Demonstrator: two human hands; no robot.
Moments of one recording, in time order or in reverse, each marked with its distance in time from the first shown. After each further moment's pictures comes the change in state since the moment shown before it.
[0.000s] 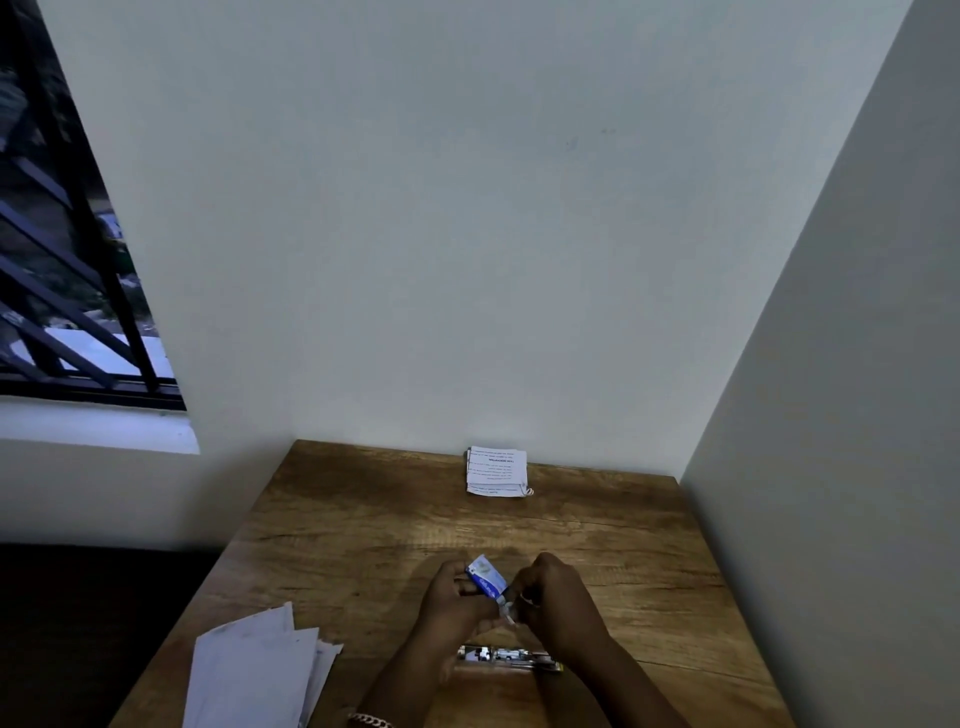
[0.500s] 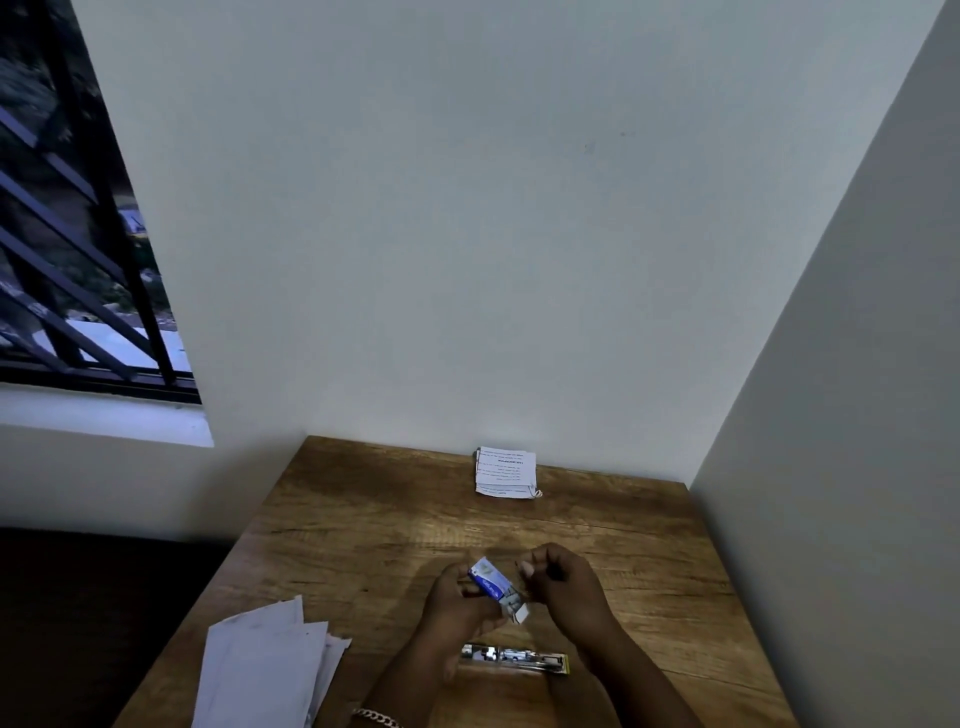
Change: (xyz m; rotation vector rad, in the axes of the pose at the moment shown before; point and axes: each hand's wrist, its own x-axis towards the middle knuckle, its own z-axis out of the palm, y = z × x) left_hand 0.001 -0.002 -0.006 -0.047 0.001 -0.027; right_hand 0.005 -0.006 -0.005 0.702 0.057 0.279
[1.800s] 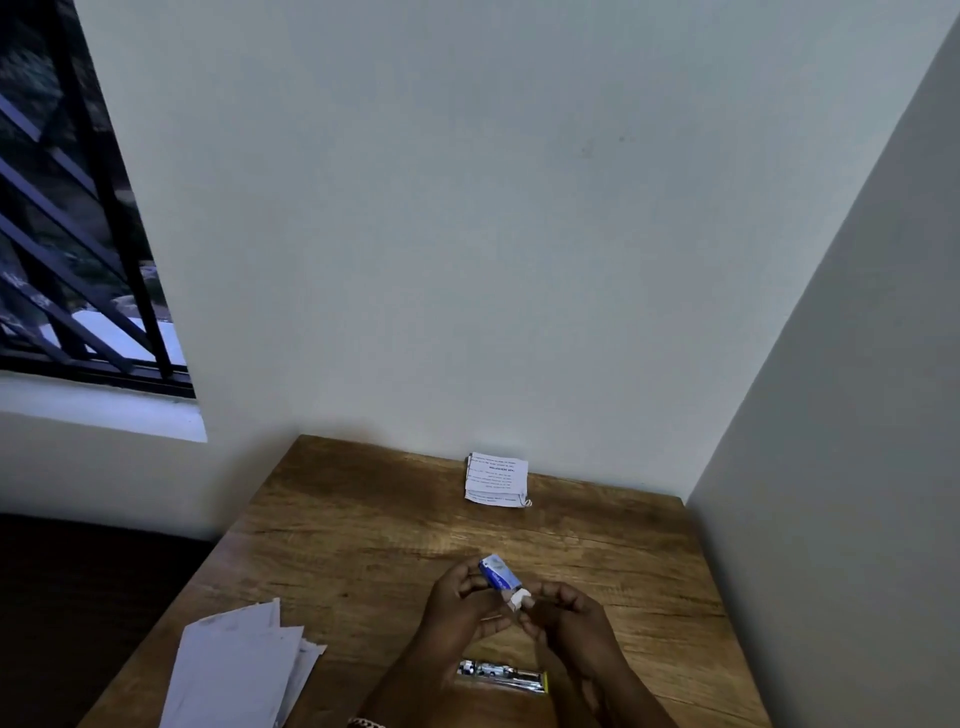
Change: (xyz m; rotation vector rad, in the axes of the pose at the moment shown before) left_hand 0.000 0.001 0.030 -0.113 -0.074 0.068; right_hand 0.007 0.032 -0.022 0.561 -0.033 0.282
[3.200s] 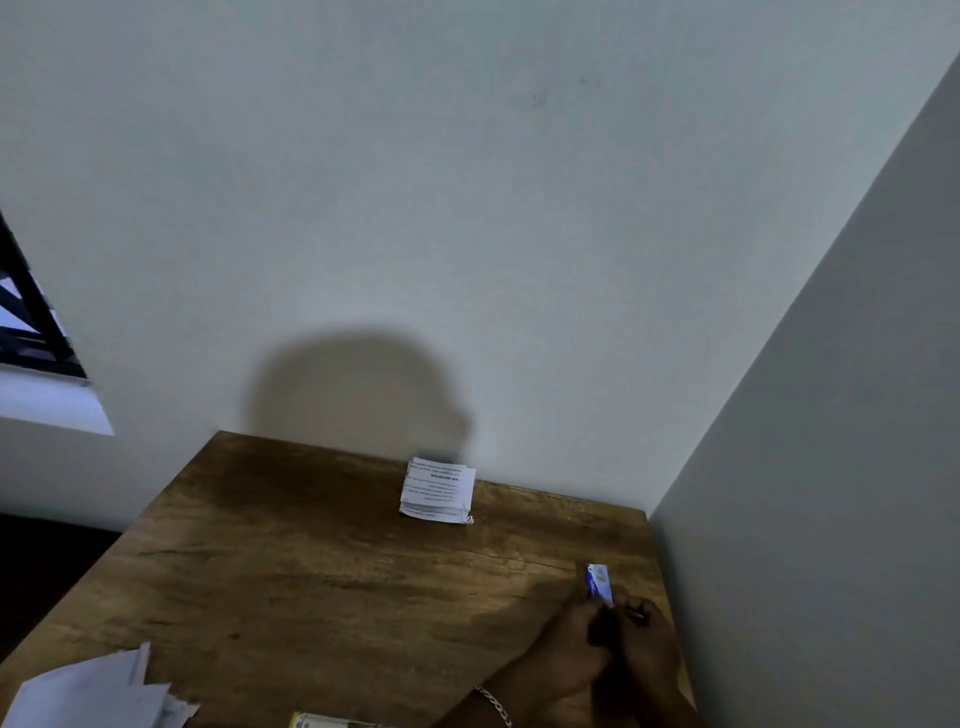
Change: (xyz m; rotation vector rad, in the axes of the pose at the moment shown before) left_hand 0.088 -0.062 0.175 0.677 -0.450 0.223; right_hand 0.081 -0.046 -0.142 -0.508 0.601 -0.050
